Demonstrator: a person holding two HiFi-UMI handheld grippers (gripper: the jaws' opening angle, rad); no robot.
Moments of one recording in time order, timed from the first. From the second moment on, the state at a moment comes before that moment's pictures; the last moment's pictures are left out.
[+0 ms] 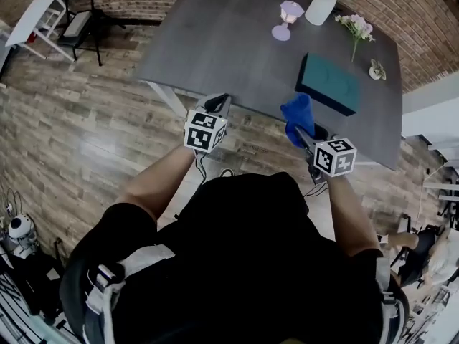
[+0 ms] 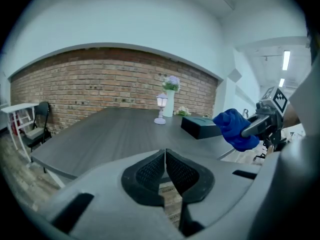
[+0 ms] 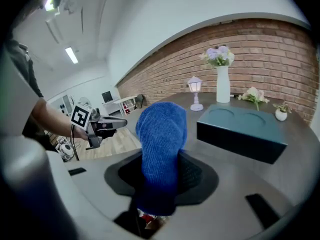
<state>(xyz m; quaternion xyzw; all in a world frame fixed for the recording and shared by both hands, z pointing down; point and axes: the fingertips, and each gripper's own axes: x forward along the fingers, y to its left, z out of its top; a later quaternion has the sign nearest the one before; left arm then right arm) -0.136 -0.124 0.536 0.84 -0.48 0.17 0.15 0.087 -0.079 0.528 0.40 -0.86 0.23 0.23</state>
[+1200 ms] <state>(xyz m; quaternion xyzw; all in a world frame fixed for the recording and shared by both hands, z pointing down) -0.125 -0.247 0.506 0.74 -0.64 0.11 0.18 0.030 -0.318 0.566 0.13 -0.84 0.18 0.49</state>
